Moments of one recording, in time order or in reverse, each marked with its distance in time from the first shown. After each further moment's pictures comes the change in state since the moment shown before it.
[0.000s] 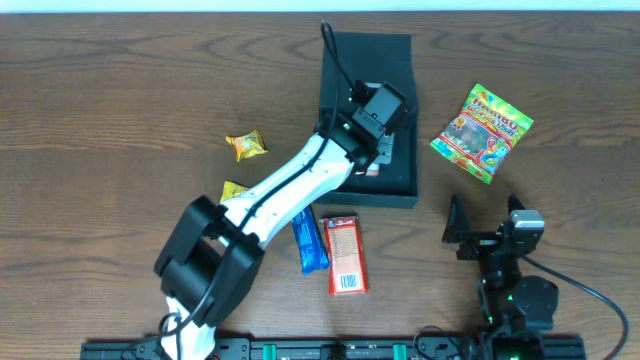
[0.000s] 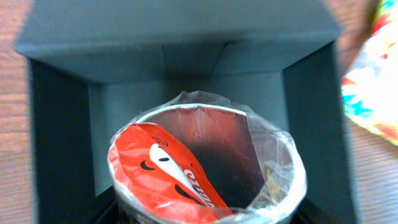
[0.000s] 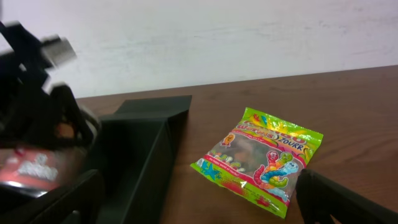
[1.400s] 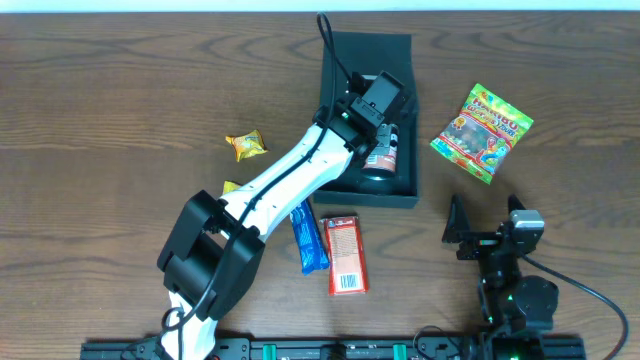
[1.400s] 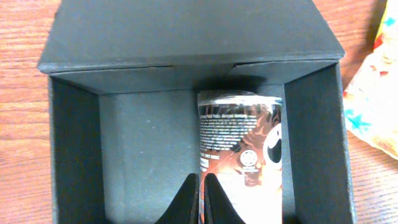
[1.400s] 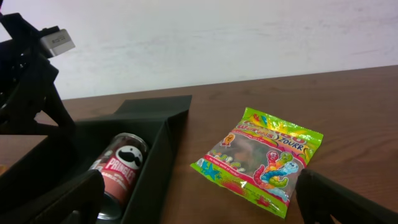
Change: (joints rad) left arm 0.025 0.013 0.072 -0.053 0.012 0.000; right arm 0.000 0.000 0.000 0.000 0.000 0.000
